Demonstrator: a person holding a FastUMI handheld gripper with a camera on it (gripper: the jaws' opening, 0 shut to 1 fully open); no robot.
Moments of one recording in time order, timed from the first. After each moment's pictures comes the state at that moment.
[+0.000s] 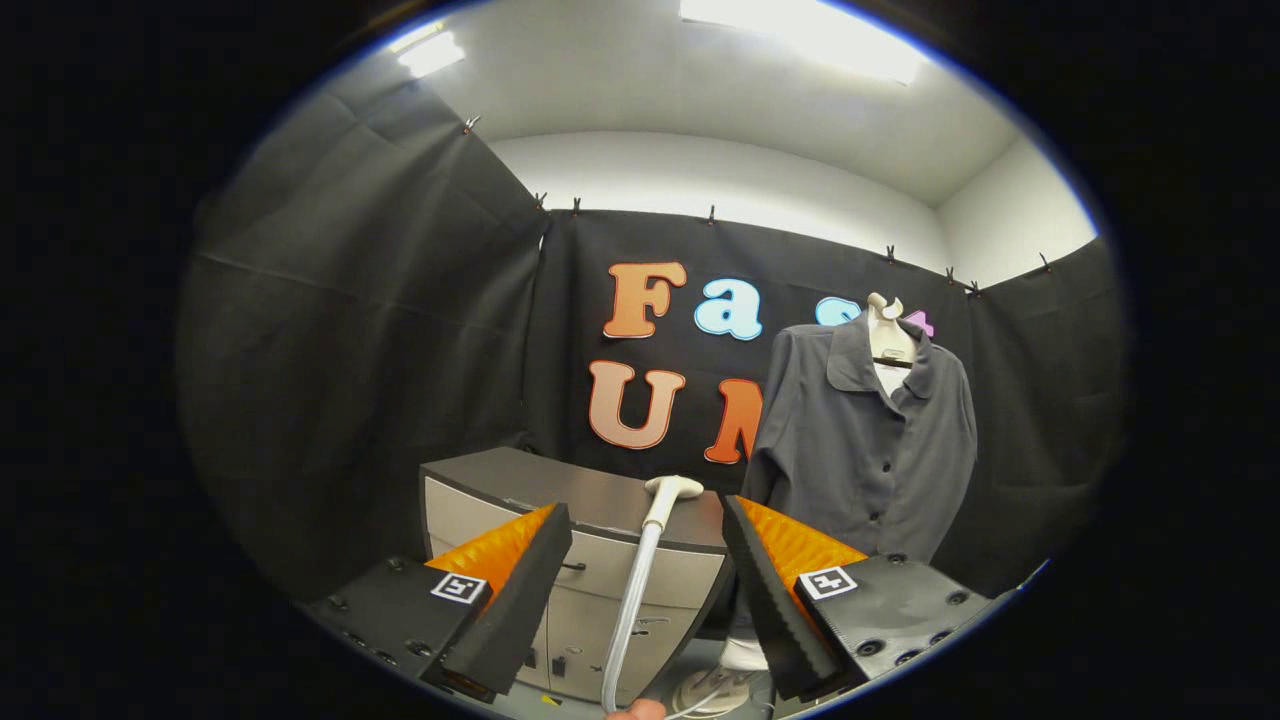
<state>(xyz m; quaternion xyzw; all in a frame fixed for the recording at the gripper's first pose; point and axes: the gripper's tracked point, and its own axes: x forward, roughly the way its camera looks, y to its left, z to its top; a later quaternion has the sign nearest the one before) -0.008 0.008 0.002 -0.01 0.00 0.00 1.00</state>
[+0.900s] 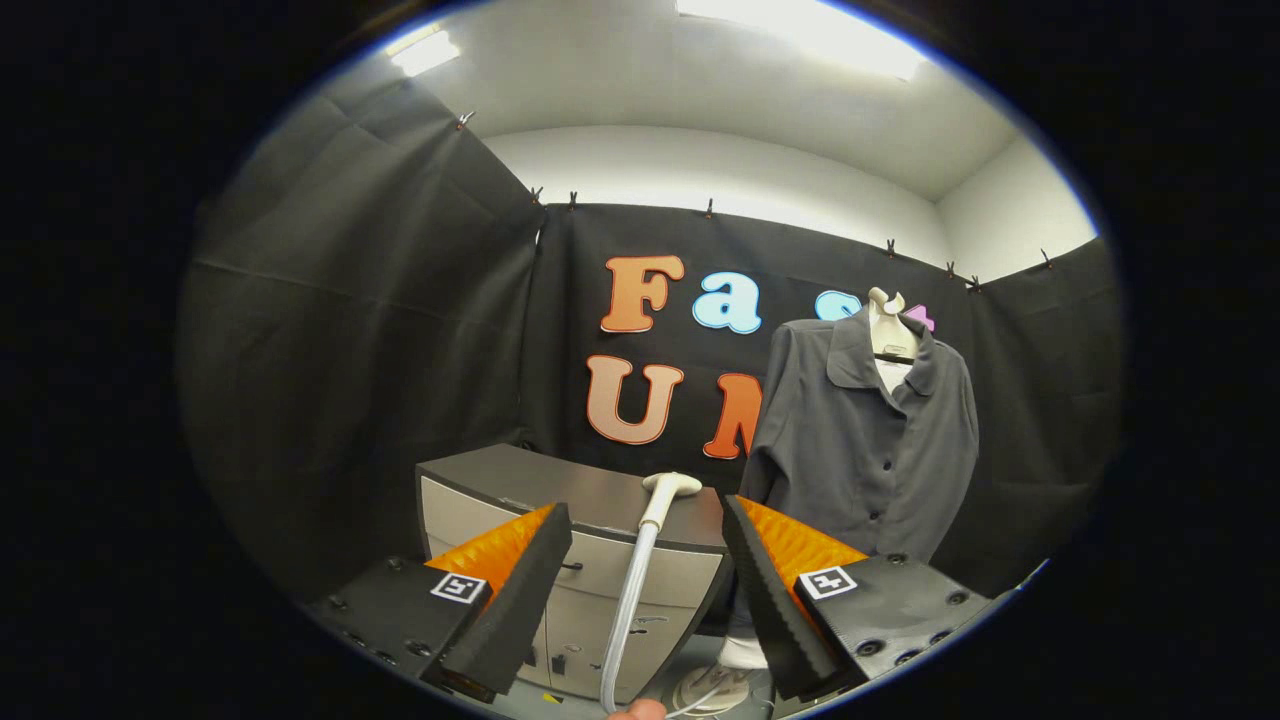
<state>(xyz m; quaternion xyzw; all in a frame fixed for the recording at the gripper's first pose) 0.007 -0.003 0.004 0.00 0.01 0.01 1.00</state>
